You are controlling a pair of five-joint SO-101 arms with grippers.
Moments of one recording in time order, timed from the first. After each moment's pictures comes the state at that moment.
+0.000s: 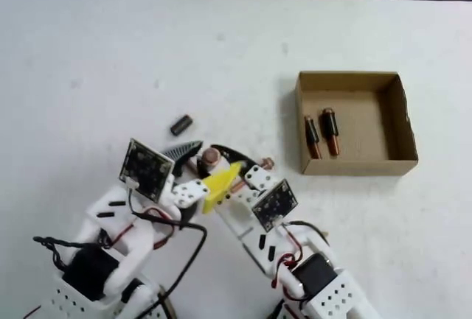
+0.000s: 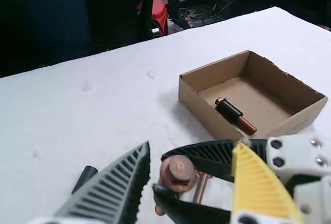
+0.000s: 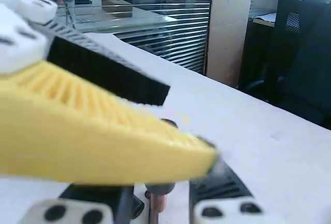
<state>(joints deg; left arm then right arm) 24.9 -86.4 66.5 49.8 3.4 -42.3 -96.6 96.7 12.6 7.2</state>
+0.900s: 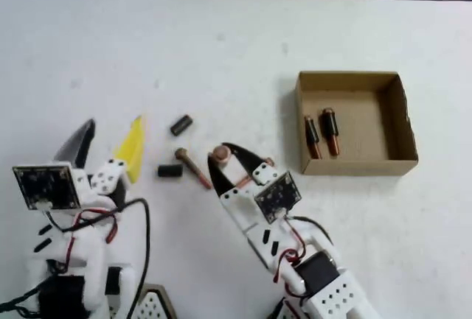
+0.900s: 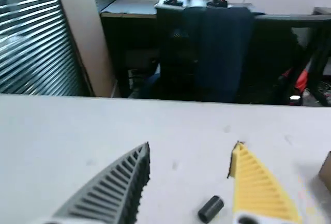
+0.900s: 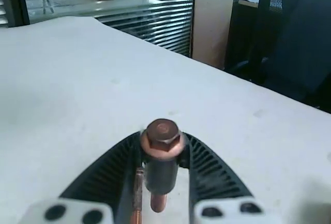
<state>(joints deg) -9.0 -99.6 66.5 54.1 3.4 -38.5 -96.6 96.7 16.0 7.2</state>
